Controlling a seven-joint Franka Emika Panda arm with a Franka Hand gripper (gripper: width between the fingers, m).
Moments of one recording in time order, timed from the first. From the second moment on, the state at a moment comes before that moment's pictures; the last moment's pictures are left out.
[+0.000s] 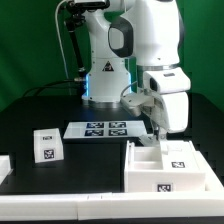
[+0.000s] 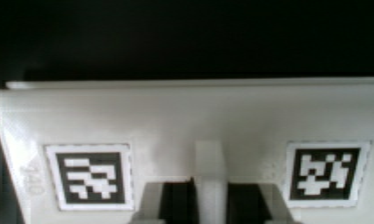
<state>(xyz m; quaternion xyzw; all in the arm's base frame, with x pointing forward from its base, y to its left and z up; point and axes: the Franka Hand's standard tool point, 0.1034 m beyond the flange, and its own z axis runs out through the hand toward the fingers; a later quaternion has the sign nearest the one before) 0.426 0.096 0.019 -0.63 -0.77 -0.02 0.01</state>
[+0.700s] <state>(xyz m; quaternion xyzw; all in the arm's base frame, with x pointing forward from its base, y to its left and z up) 0.425 0.085 0.064 -0.71 -0.70 0.00 -0.02</state>
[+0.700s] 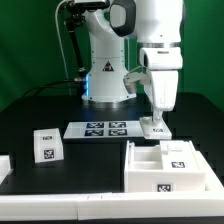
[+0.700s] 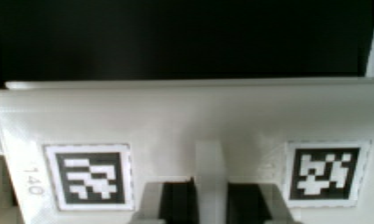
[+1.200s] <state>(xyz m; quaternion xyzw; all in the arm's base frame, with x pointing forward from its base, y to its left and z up) 0.442 0.057 0.069 -0.72 -0.70 0.00 -0.03</state>
